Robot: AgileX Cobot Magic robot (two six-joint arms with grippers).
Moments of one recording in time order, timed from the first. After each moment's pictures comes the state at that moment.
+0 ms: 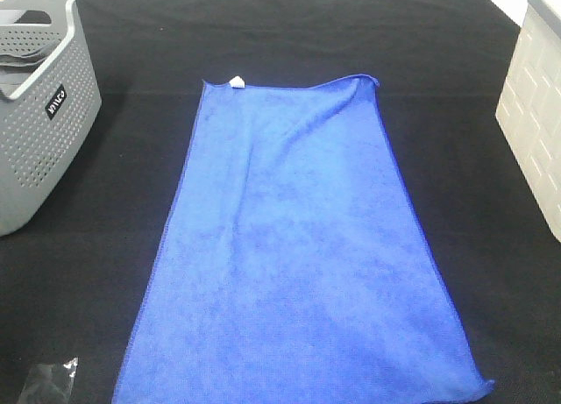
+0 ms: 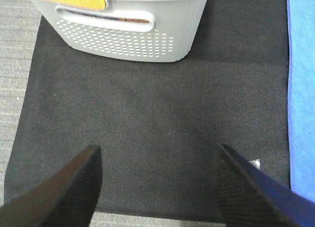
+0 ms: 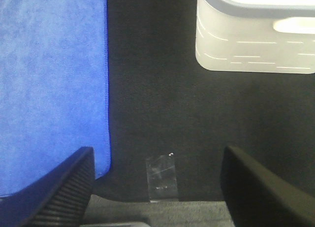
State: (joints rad) left arm 0.25 0.66 -0.84 -0.07 1.12 0.11; right arm 0.02 0.67 -0.93 -0.03 1.22 0.10
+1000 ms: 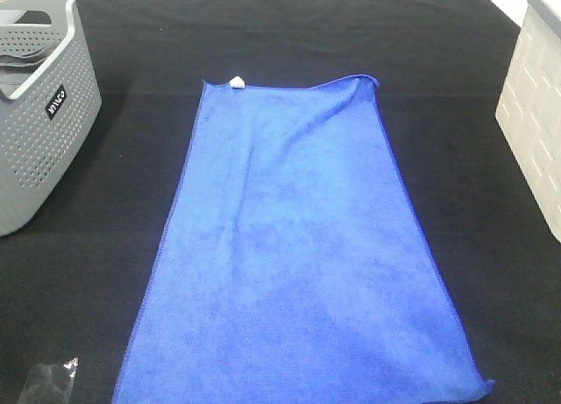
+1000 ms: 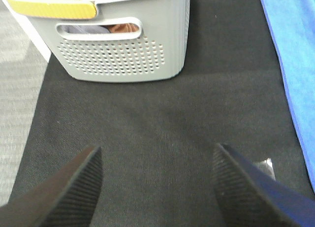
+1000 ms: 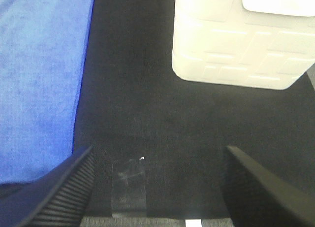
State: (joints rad) left arm 0.14 0.18 -0.58 -0.02 1.06 0.12; right arm 0.02 0.05 -0.54 -0.10 1.14 0.01
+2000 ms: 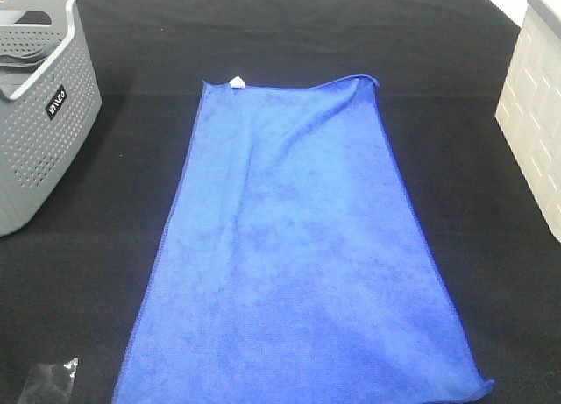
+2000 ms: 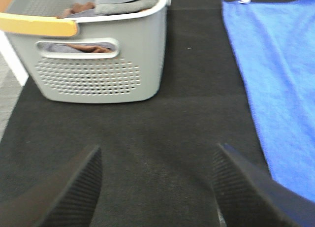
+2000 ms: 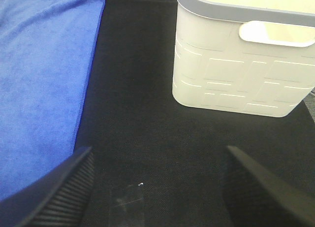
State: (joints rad) left arm 0.09 0.00 -0.51 -0.09 1.05 0.09; right arm 0.02 0.00 -0.50 -0.10 1.06 -0.01
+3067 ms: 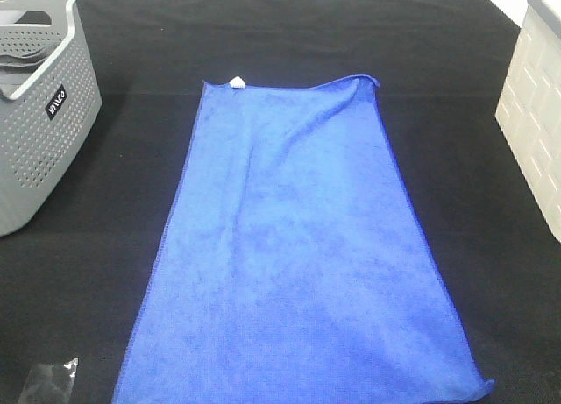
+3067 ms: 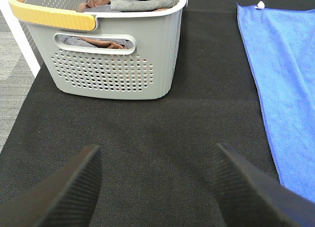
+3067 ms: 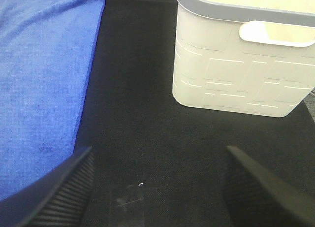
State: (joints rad) left arm 0.06 0.00 -0.51 0.01 1.05 -0.04; right arm 0.02 0.00 -0.50 -0.10 1.06 -0.01
